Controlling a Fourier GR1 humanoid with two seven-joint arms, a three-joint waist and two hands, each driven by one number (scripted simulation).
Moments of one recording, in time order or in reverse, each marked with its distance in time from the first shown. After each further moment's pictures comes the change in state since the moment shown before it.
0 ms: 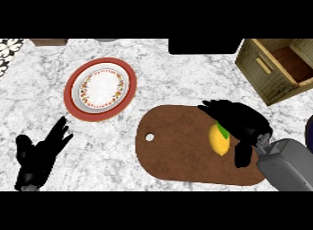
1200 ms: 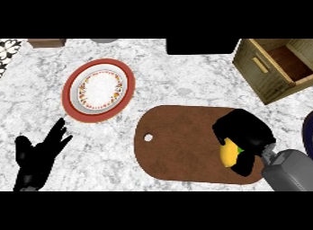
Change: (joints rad) left arm 0.017 -0.024 0.027 -0.016 -0.034 -0.004 0.019; right arm 0.077 -0.037 0.027 -0.010 0.199 -0.142 -0.185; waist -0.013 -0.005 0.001
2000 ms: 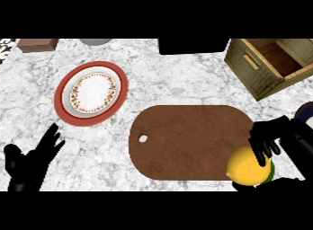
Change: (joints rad) left arm 0.063 -0.001 0.027 -0.046 0.008 0.003 -0.005; right arm 0.258 0.117 -0.383 -0.522 -0.464 -0.070 0.123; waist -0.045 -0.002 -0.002
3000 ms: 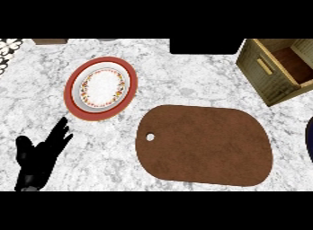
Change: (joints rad) left arm -0.062 -0.015 -0.024 0.021 -0.018 -0.026 0.018; right arm -0.649 -0.359 -0.587 0.284 -0.588 0.049 0.571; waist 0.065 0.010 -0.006
